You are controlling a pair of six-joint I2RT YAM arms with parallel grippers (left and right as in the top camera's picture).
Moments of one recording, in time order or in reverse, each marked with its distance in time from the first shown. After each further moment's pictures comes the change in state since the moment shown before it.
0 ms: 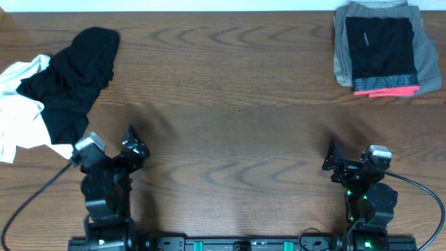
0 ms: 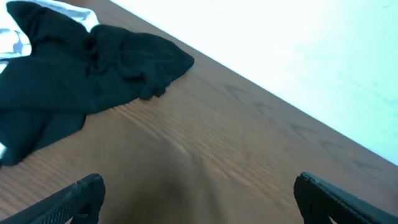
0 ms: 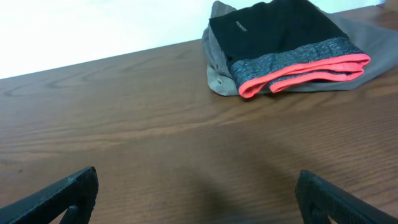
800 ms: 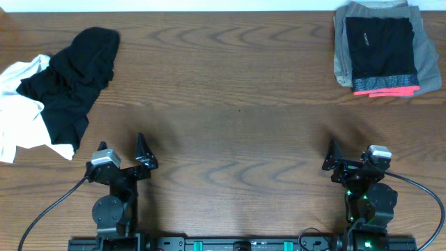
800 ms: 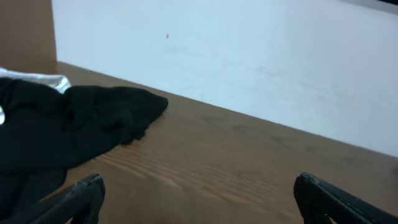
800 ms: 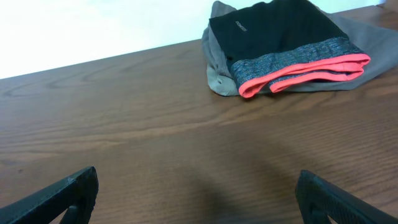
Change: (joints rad) left arm -0.064 -0.320 -0.202 0.121 0.012 0.210; right arm 0.000 0.000 0.000 0.000 0.000 0.000
